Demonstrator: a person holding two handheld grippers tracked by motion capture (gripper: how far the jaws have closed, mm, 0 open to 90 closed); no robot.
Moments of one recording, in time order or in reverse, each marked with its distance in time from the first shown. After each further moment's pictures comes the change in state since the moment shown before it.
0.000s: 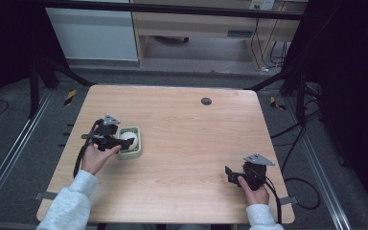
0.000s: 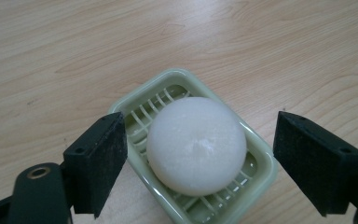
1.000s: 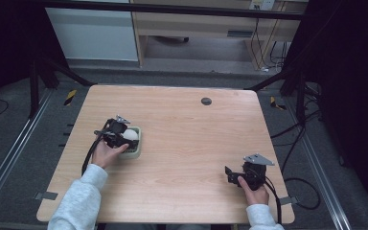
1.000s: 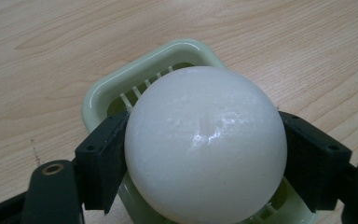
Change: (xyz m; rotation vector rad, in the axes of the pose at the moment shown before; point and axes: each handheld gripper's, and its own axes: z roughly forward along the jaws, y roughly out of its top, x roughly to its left) left arm 0.002 0.007 0.052 0.173 0.005 0.035; right arm 0.001 0.000 0.000 0.005 -0.001 -0.002
